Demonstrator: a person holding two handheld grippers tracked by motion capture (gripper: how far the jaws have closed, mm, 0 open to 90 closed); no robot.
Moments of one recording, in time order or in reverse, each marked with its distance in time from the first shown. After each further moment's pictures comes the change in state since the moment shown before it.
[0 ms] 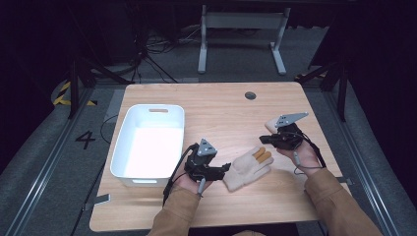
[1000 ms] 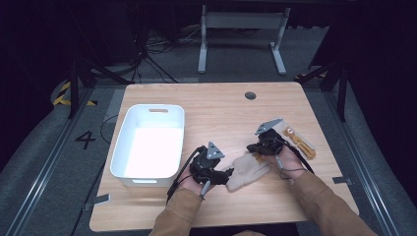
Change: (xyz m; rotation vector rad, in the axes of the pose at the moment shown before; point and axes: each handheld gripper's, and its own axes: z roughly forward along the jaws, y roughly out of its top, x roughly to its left) left arm -0.013 0.002 0.009 0.088 0.014 0.077; right arm 0.013 -0.004 0.060 0.158 0.027 -0.003
